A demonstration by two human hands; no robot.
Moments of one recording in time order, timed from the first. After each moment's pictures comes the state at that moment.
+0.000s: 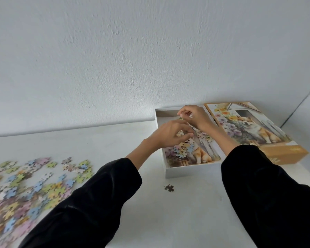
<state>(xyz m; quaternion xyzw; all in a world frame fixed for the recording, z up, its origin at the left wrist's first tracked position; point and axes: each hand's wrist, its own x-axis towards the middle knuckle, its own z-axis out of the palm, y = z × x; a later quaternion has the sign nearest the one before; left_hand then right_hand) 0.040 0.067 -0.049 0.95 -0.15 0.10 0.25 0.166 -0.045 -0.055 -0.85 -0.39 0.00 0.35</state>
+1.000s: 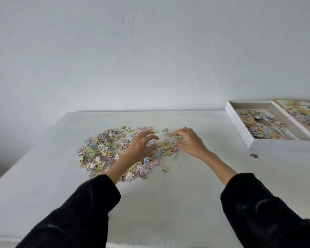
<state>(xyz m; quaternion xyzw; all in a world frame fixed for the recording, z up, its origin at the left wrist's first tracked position) -0.301 0.283 -0.094 0.97 0.10 0.15 0.17 -0.150 0.115 -0.094 -0.80 -0.50 0.03 0.33</state>
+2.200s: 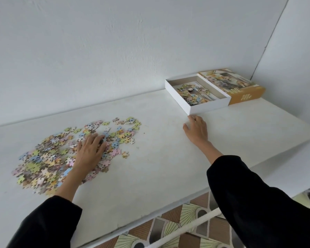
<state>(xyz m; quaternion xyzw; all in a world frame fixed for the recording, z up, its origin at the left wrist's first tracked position) -0.323 0.292 -0.127 0.98 0.14 0.12 0.11 -0.141 -0.034 -0.117 -0.97 -0.10 -0.08 0.22</state>
